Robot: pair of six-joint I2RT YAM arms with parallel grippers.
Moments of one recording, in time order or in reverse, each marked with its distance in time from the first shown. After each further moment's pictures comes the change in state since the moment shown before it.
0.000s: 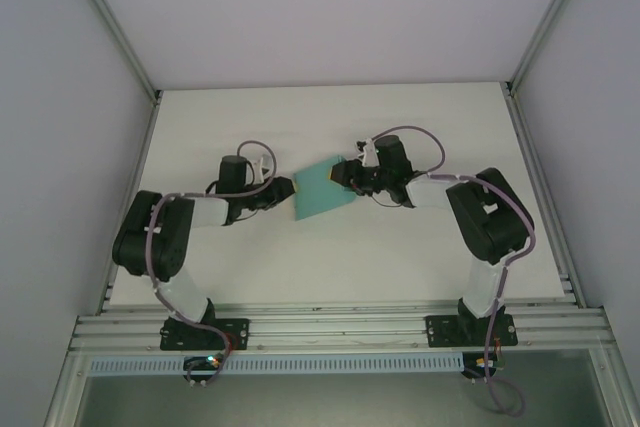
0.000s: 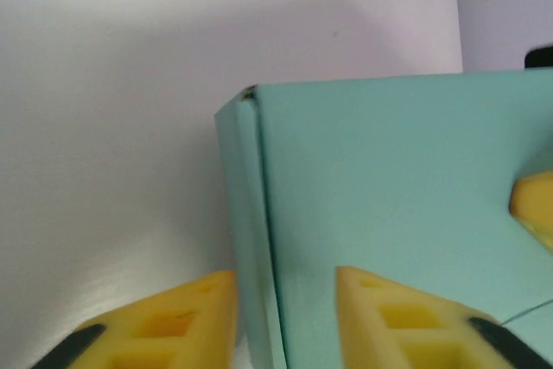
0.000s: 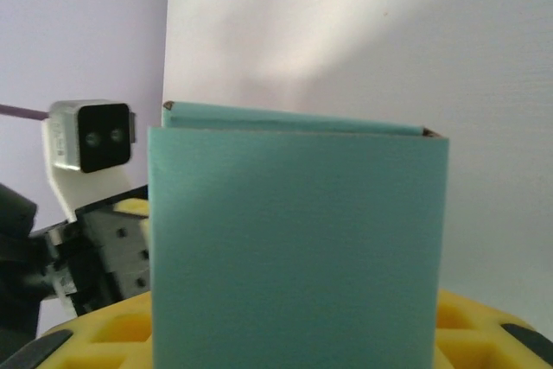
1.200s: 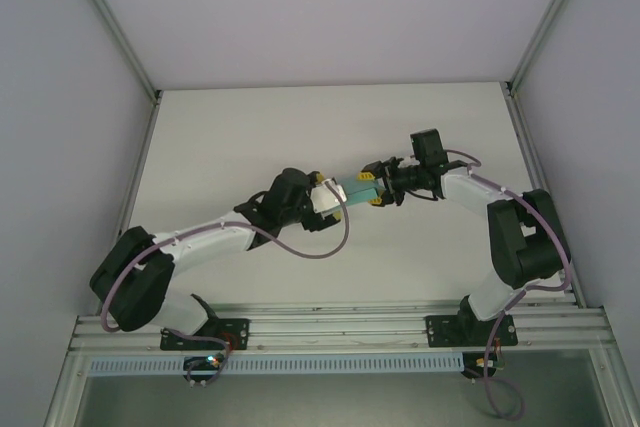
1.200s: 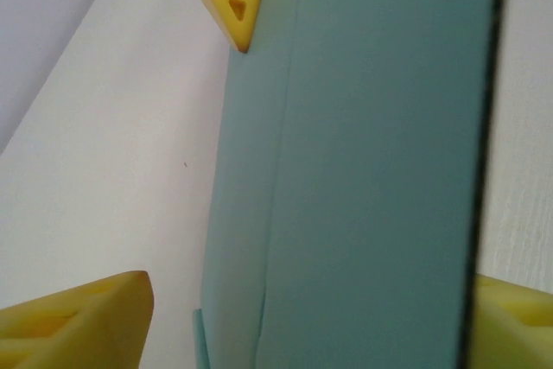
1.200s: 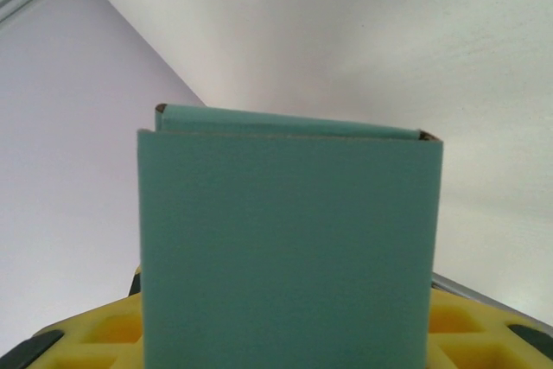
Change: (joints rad) left arm -0.525 -0.232 0.079 -0.222 -0.618 1.198; right arm -0.184 -0.197 0.002 -0.521 -0.299 0.508
